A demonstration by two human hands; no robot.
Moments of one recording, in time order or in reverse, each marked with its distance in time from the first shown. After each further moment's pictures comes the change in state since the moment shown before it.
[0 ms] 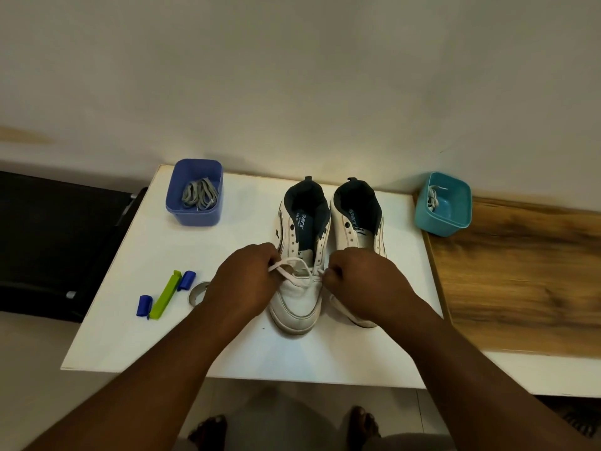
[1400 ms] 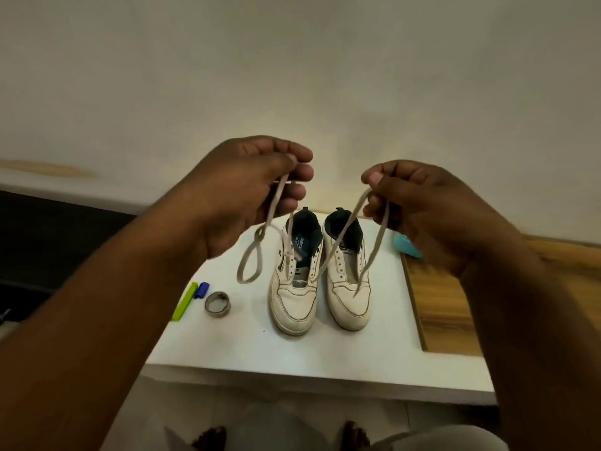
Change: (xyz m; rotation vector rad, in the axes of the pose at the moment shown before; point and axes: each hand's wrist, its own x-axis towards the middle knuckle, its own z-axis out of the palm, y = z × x) left_hand -0.074 0.142 -0.183 -0.944 0.004 0.031; right_hand -0.069 -0.021 -0.202 1.215 0.113 0.006
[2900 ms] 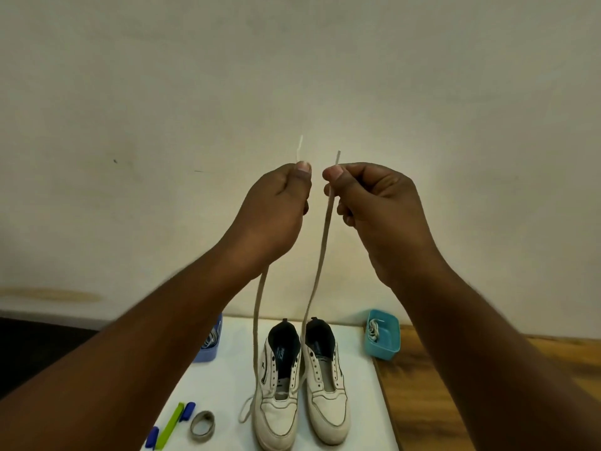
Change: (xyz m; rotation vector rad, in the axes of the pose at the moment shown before) left_hand -0.024 0.147 0.040 0.388 0.173 0.586; right_hand -0.031 -0.170 0.022 -0.014 0.295 -0.632
